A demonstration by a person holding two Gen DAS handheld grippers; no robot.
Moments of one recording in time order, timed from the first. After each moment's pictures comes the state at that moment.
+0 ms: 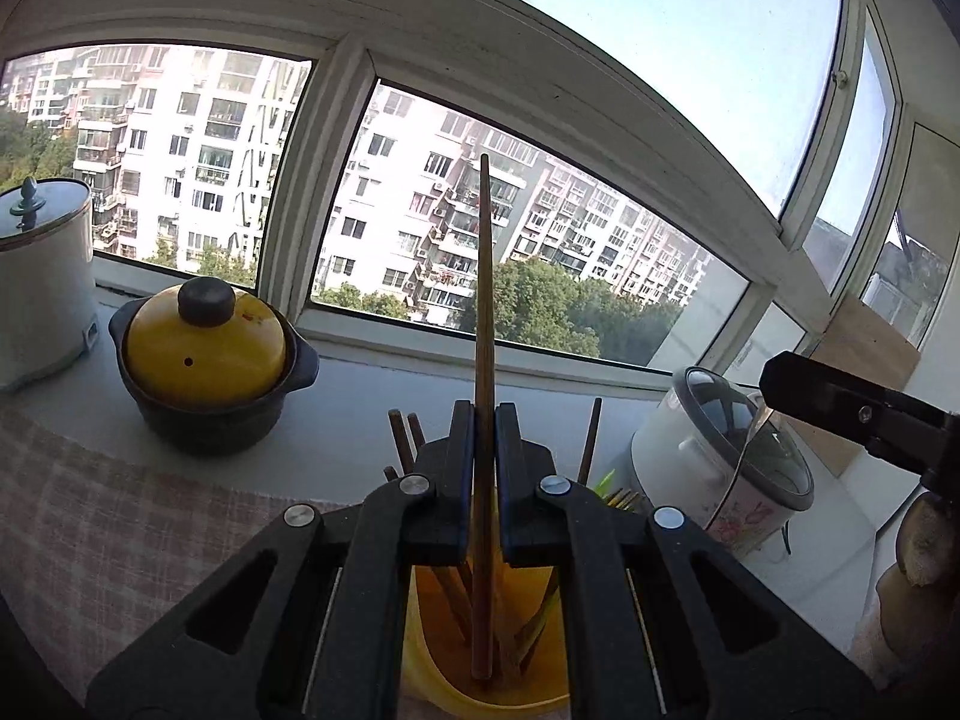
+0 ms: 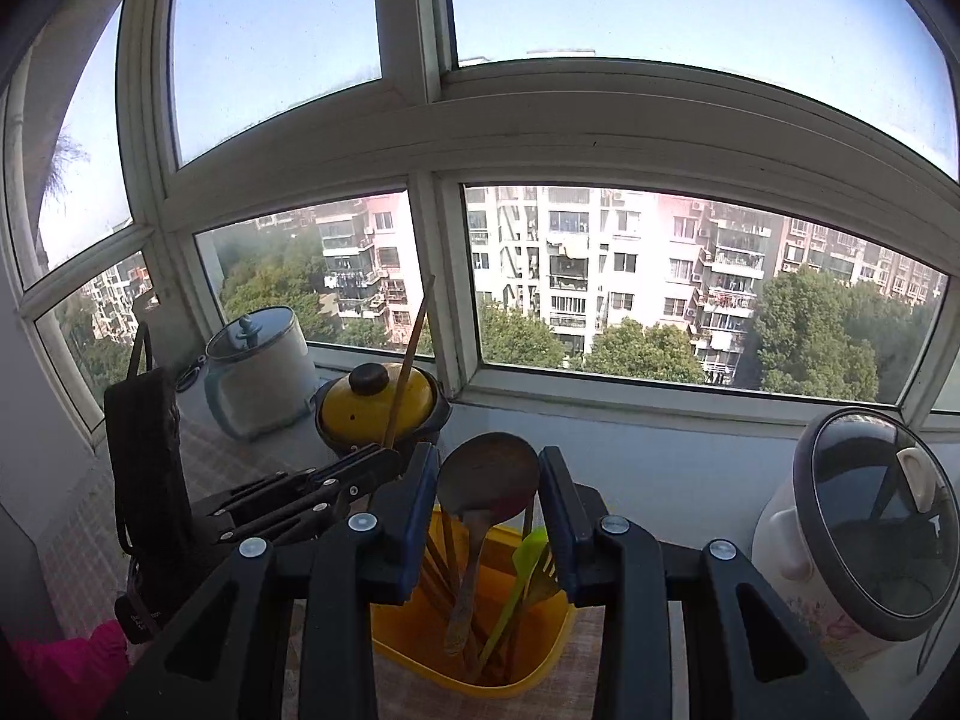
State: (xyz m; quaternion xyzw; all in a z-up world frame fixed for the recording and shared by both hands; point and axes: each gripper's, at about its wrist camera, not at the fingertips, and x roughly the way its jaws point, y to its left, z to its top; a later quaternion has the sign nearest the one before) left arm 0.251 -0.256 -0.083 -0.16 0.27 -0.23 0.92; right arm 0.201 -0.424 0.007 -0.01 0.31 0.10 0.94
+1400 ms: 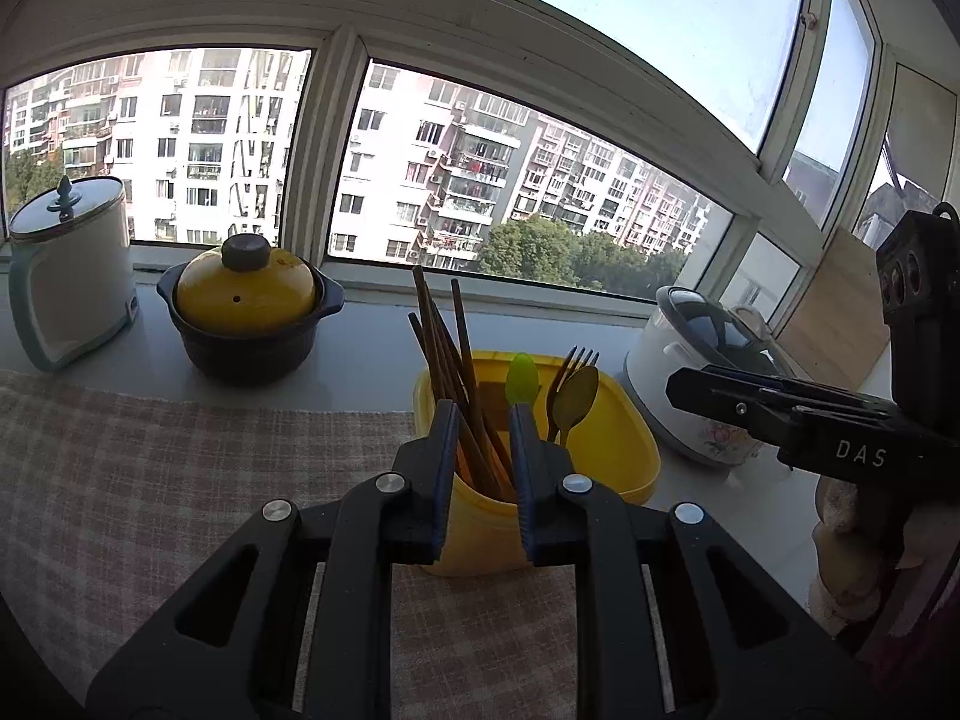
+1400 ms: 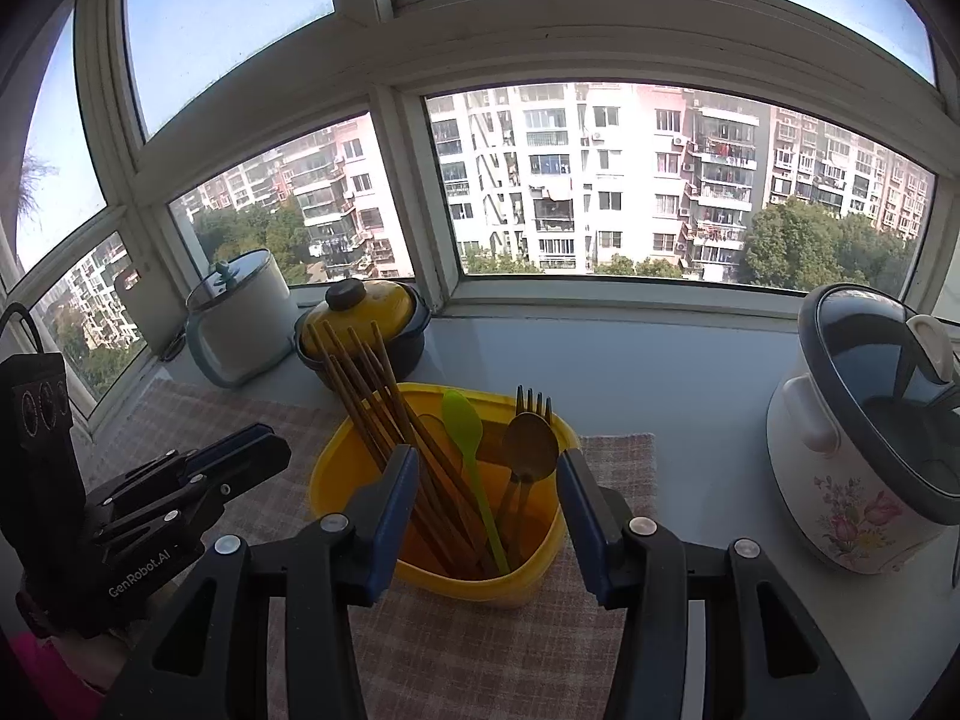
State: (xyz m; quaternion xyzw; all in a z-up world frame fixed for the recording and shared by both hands) left arm 0.179 -0.237 -0.081 -0.10 0.31 -0.24 0.91; right arm 0.181 -0.433 -0.044 0.03 0.38 0.08 0.92
